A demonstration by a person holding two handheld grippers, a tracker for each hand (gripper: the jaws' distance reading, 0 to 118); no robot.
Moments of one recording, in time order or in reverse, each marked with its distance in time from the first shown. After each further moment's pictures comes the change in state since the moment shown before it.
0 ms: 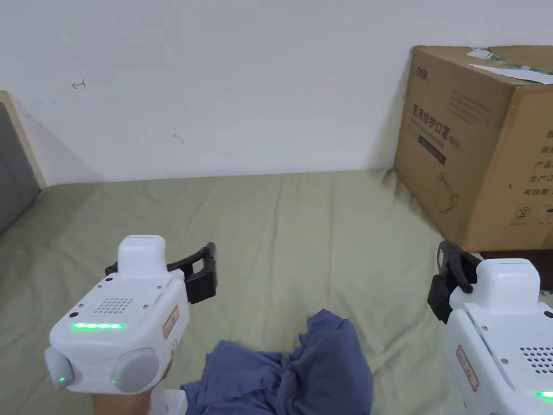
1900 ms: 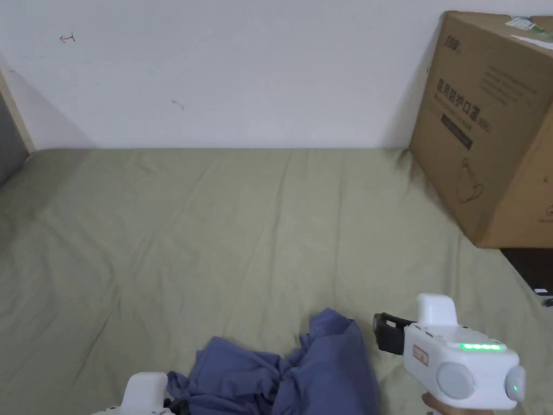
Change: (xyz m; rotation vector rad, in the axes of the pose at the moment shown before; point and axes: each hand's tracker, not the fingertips) left arm -0.038 -0.173 -0.046 -0.747 -0.044 0.136; right arm 0.016 -0.167 -0.185 -0.722 0.132 -0.104
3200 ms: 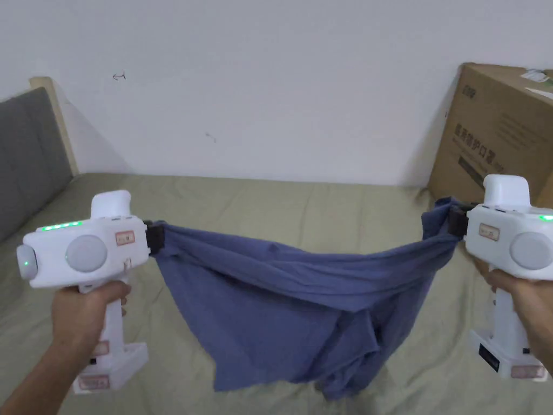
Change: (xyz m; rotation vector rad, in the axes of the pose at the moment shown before) left arm -0.044 0.228 0.128 0.462 0.033 0.122; right arm 0.000 0.201 0.129 0.355 -0.041 0.096
